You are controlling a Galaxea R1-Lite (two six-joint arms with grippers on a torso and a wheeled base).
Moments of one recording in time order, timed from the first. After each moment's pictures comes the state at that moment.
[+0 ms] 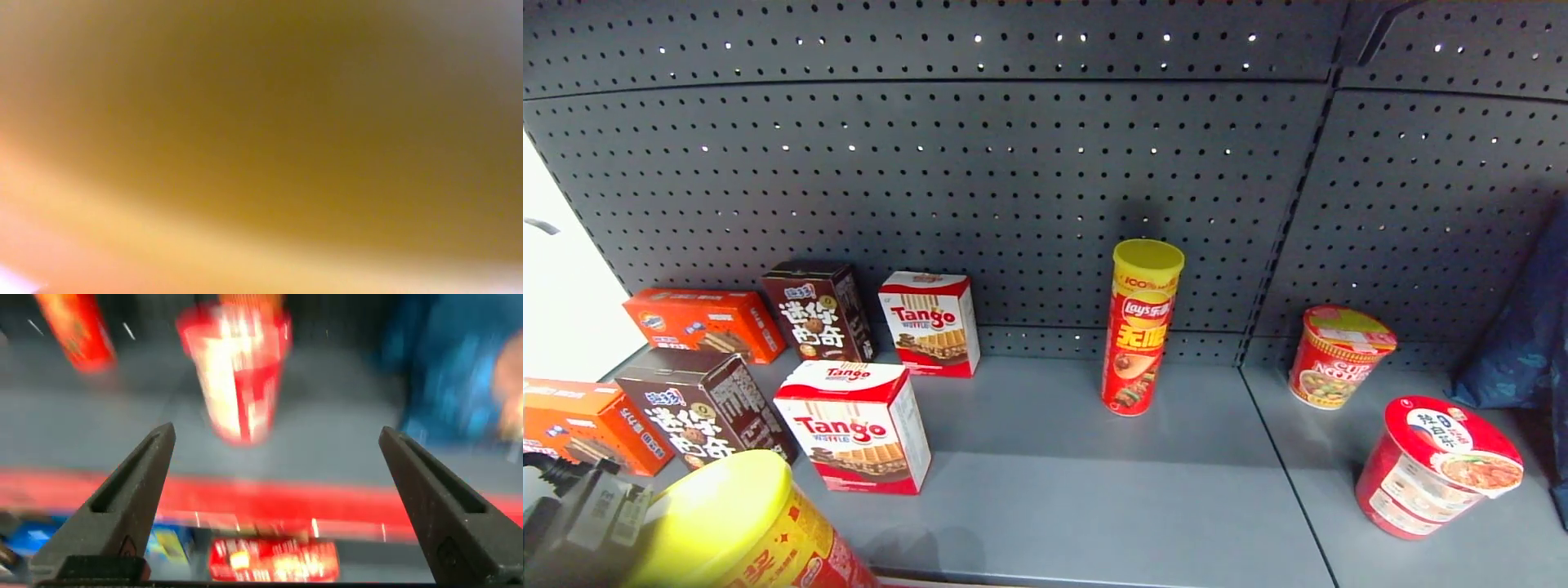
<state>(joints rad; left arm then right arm) -0.44 0.97 -0.31 -0.26 -0.57 0.04 0.02 0.15 -0.15 -0.02 0.02 0.00</state>
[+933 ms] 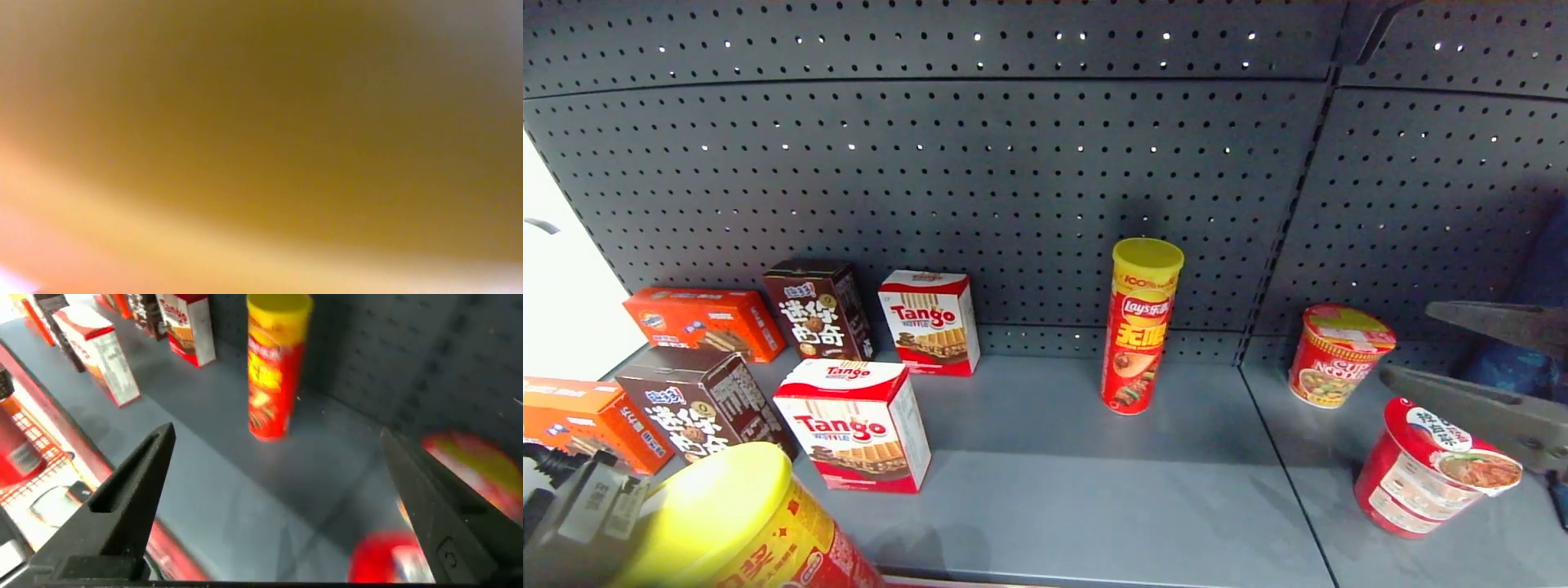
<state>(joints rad) -0.45 0.97 -0.33 -0.26 -0.58 0.04 0.45 1.06 -0.70 -0.26 0.23 -0.10</state>
